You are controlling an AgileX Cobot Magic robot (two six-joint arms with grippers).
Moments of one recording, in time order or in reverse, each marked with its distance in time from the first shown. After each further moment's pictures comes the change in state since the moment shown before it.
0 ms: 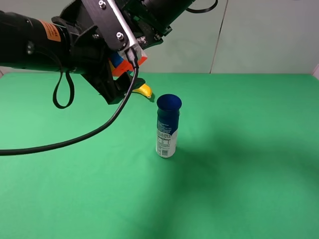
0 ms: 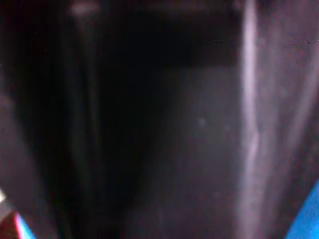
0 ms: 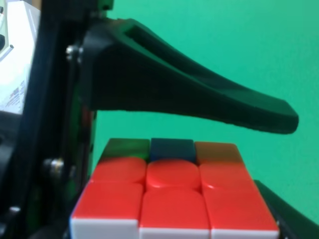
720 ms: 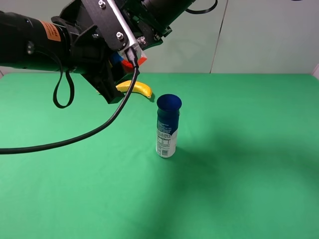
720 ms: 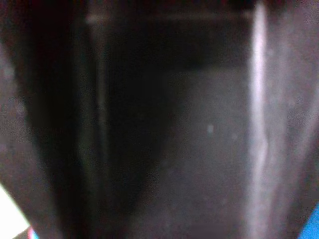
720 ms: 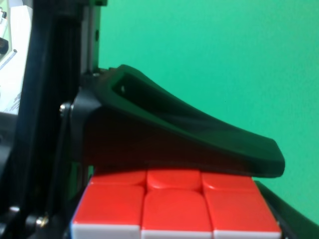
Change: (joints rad) left arm 0.000 0.000 0.000 0.001 -0.003 0.001; right arm 0.000 0.003 -0.001 0.007 0.000 0.010
